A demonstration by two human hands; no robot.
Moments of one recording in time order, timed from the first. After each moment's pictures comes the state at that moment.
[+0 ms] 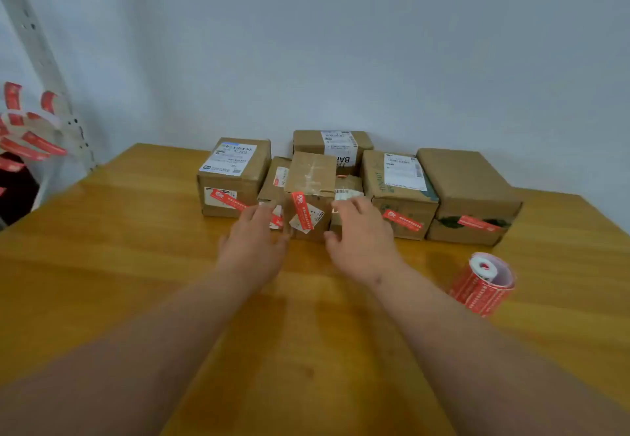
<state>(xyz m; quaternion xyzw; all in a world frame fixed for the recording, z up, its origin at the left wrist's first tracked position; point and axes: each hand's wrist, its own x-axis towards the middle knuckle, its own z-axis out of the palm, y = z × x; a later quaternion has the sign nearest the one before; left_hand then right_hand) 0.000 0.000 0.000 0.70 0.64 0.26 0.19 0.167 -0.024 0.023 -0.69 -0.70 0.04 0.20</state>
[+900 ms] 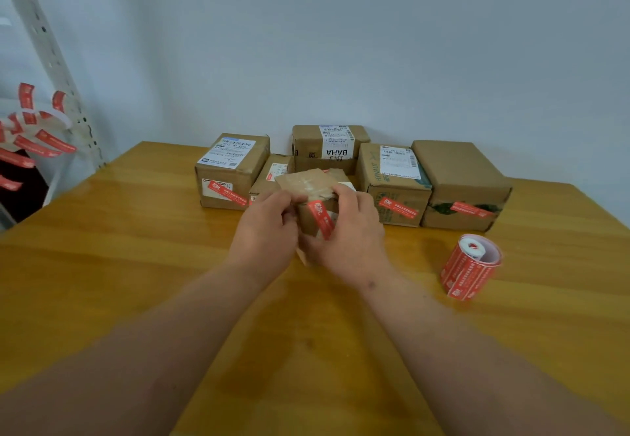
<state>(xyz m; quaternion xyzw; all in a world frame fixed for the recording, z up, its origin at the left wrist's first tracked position) 0.014 -0.046 0.029 0.71 0.52 0.43 0.20 0.148 -0.062 0.021 -0.68 -0.65 0.07 0.34</state>
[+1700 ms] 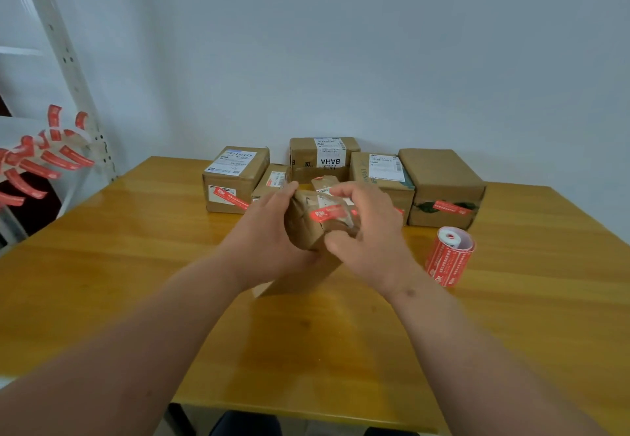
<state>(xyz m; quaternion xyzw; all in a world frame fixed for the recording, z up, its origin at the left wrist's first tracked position) -0.002 -0.096 0.061 0.79 0.50 0.27 0.22 0.162 -0.137 0.064 -0.58 -0.69 0.10 0.42</state>
